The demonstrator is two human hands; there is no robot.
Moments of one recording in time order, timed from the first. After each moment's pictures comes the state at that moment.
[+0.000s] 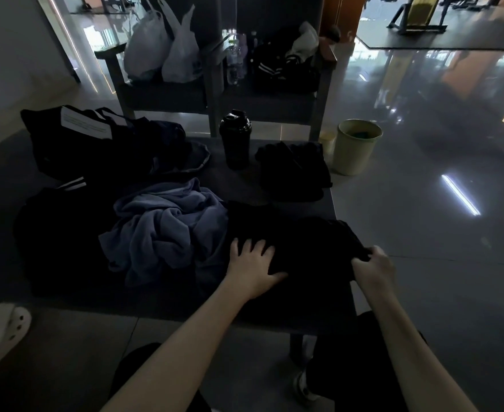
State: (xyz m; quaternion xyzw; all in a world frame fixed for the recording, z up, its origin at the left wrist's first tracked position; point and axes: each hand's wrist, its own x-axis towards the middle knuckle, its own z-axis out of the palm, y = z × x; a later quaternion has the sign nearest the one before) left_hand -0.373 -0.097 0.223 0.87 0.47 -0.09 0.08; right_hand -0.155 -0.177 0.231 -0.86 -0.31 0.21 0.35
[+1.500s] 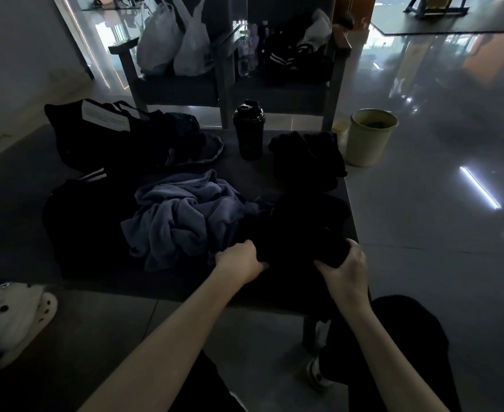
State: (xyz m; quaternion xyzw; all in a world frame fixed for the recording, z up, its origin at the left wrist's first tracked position) left_hand -0.412 -0.106 0.253 0.76 0.60 -0.13 0.21; right_hand -0.236 -0.195 0.218 -0.77 -0.40 0.21 0.45
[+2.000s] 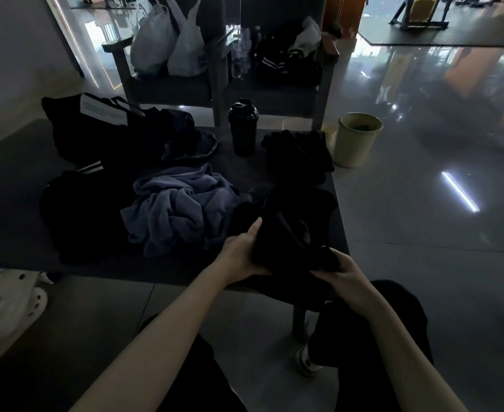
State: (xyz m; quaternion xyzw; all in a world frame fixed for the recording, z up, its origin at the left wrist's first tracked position) left_hand -0.426 -0.122 0.227 0.85 0.46 0.06 0.24; right_hand -0.224 -0.241 0.240 -0.56 -0.48 0.48 0.47
